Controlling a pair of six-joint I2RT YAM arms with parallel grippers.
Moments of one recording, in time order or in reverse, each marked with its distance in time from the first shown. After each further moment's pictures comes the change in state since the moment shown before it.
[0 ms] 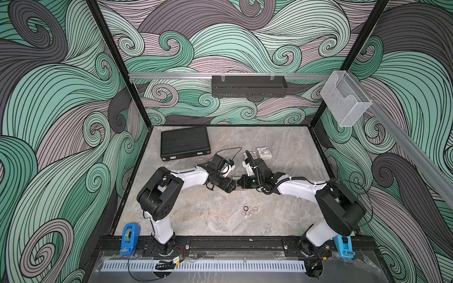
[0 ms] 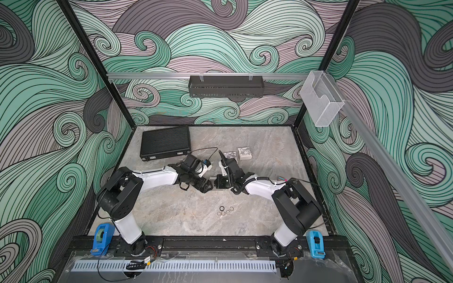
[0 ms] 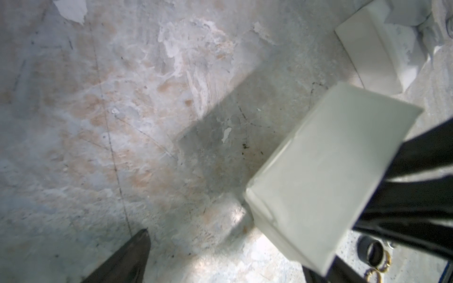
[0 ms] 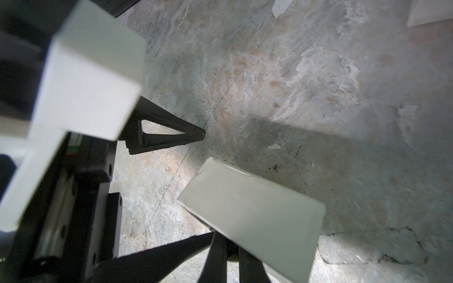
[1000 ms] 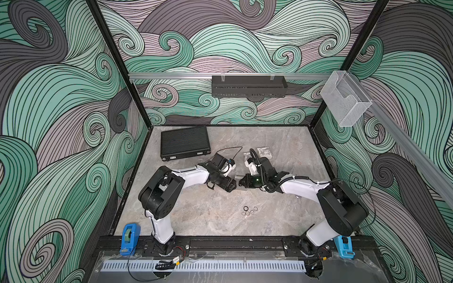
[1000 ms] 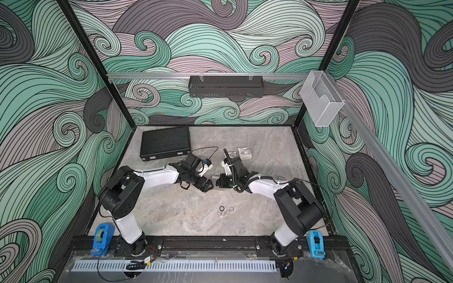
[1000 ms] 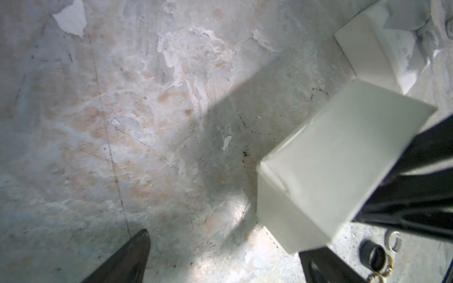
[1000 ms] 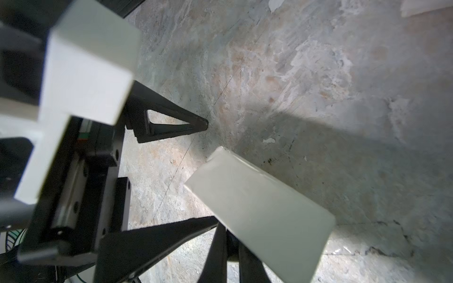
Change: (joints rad) left arm 0.002 0.018 0.020 -0.005 0.006 0.013; right arm -0.071 -0.015 -0.028 0.000 -0.107 -0.027
